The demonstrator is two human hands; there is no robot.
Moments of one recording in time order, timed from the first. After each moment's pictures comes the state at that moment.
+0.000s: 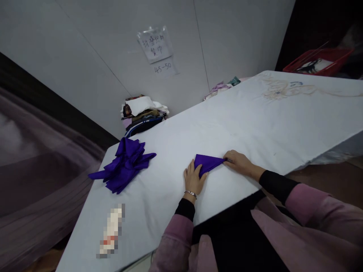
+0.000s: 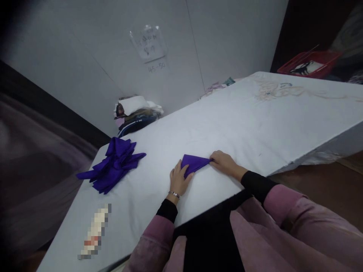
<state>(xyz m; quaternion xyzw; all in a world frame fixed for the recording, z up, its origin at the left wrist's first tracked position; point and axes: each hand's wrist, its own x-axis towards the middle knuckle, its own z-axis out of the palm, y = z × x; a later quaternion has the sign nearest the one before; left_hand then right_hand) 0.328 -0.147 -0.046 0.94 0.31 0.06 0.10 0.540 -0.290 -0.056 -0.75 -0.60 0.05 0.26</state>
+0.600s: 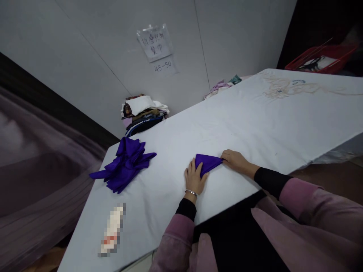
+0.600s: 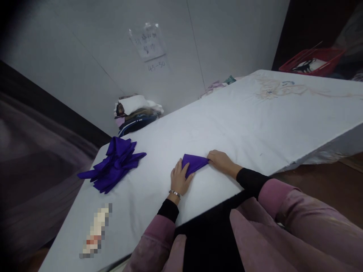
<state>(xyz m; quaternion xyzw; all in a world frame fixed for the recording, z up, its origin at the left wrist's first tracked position) 0.327 -0.147 -0.050 0.95 0.30 0.06 0.09 0.536 -0.271 -0.052 -0.75 -0.64 0.02 0.18</state>
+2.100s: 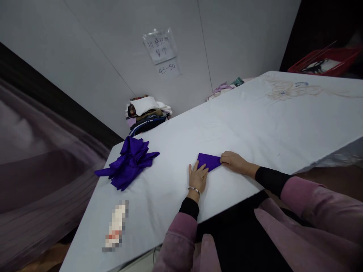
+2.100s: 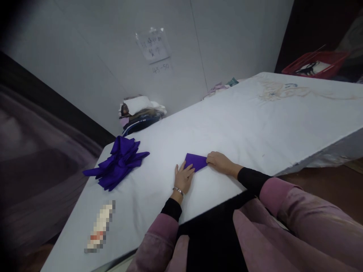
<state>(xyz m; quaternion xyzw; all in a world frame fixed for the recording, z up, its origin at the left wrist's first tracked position) 0.329 -0.144 -0.053 0.95 0.22 0.14 0.16 0.534 -0.263 -0.057 -0.64 -0.72 0.00 0.27</state>
